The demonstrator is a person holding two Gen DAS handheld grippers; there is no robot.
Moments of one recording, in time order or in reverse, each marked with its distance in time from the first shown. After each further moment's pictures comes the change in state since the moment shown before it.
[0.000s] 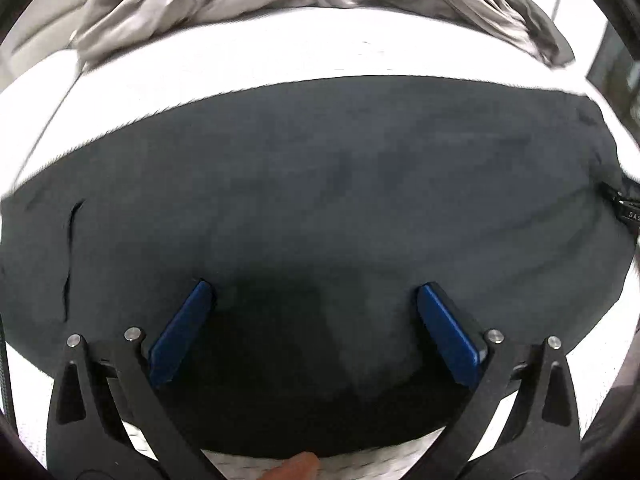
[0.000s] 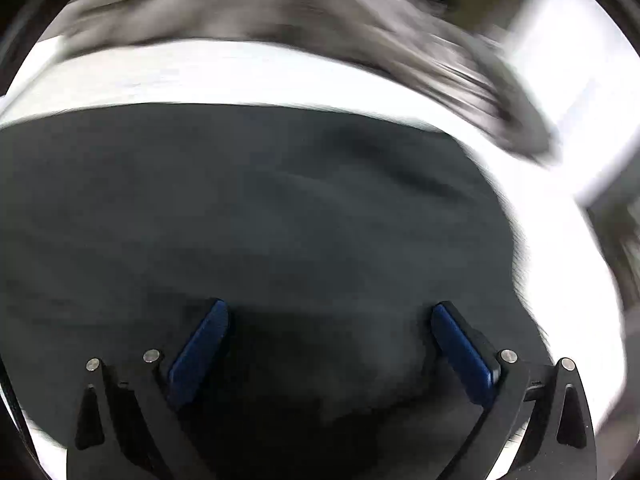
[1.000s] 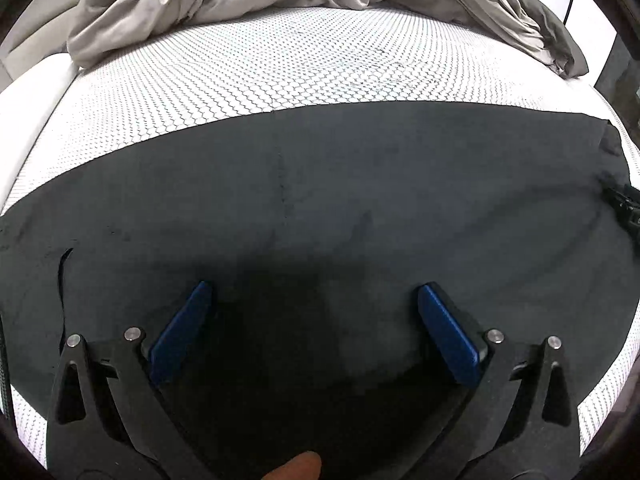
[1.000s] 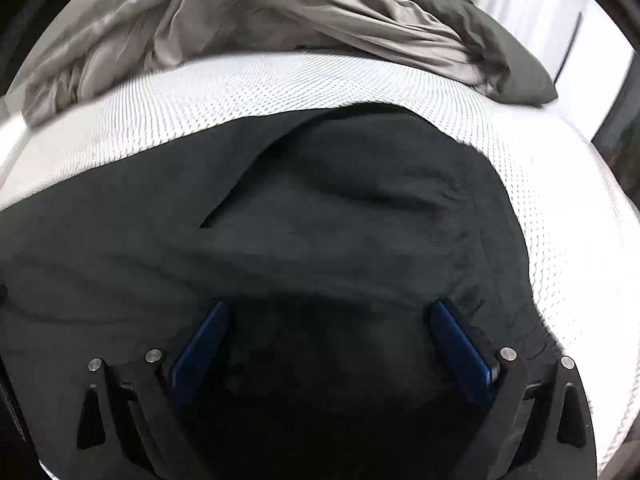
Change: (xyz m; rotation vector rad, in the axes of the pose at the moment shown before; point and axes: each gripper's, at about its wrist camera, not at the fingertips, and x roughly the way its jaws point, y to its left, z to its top) left arm 0.019 -0.012 0.040 -0.002 0.007 0.026; right arm -0.022 0.026 0.004 0.013 -0.011 0.082
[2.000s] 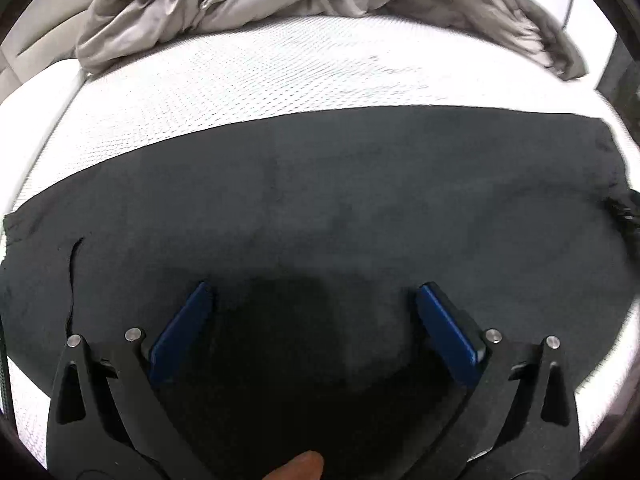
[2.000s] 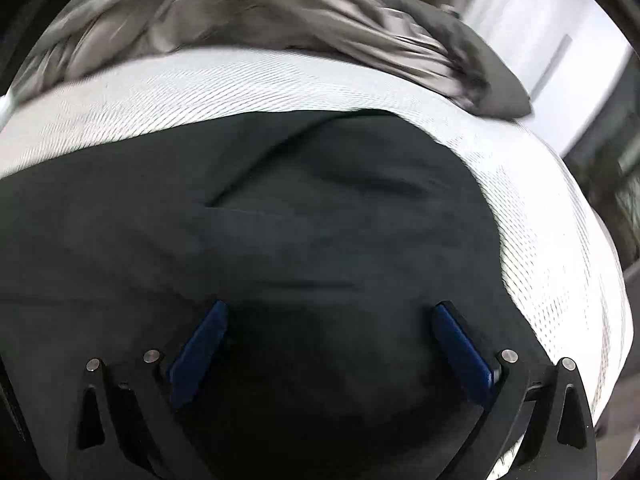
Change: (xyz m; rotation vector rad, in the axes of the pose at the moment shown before) left arm -0.019 -0.008 -0.007 -0.001 -0.033 -0.023; right arm 0.010 0.008 0.015 -0.009 0.018 -0.077
